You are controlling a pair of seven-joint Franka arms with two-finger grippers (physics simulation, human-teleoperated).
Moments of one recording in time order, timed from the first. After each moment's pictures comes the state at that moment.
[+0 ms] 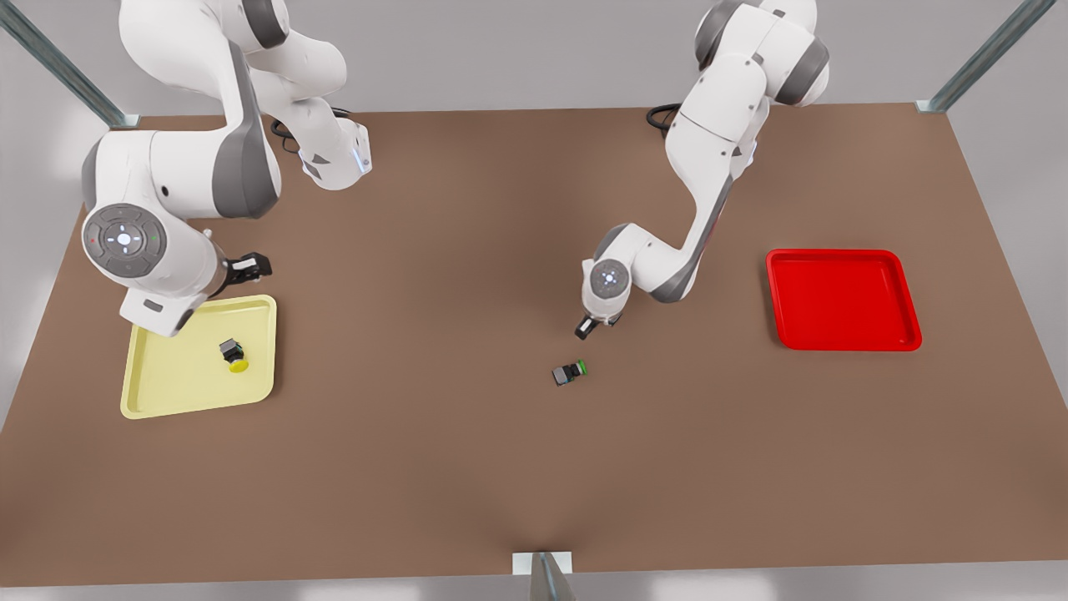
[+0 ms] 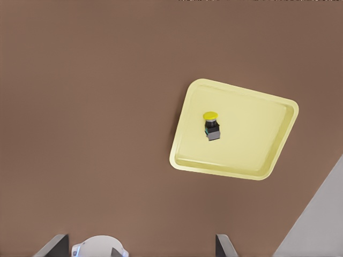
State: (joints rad) left arm -0.60 0.58 -0.06 -1.87 -0.04 2.29 1.67; right arm 0.22 0.31 -0.04 -1.21 -0.21 1.18 -0.21
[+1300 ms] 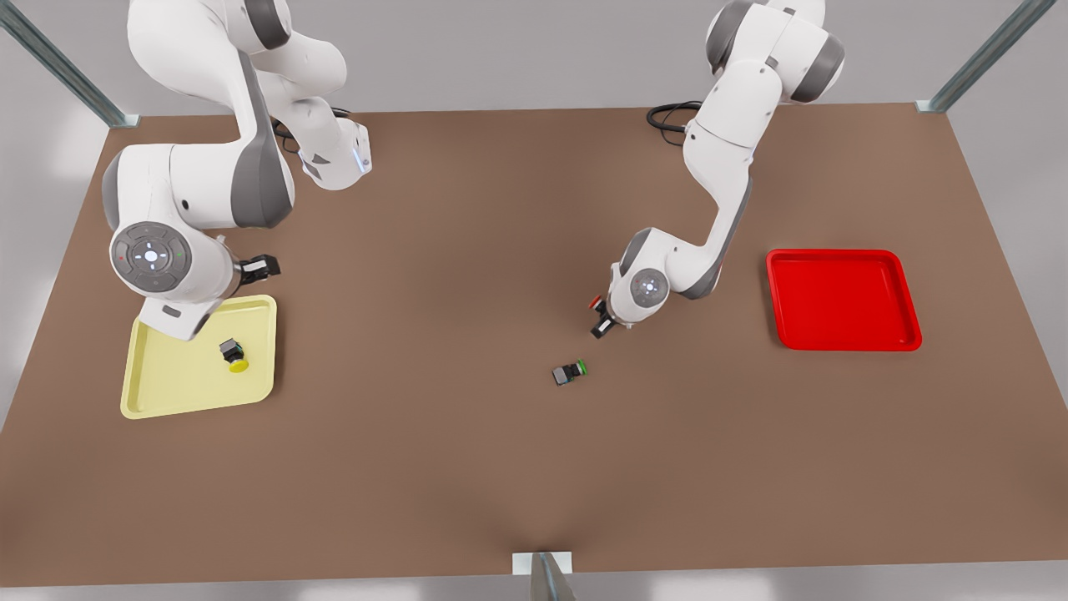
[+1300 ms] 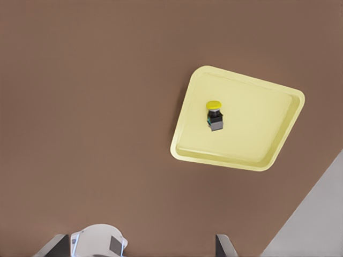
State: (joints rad) left arm -0.52 0.56 -0.06 -2.00 -0.19 2.41 1.94; right arm 0.23 0.31 -0.04 -1.24 -0.23 1.16 -0.21
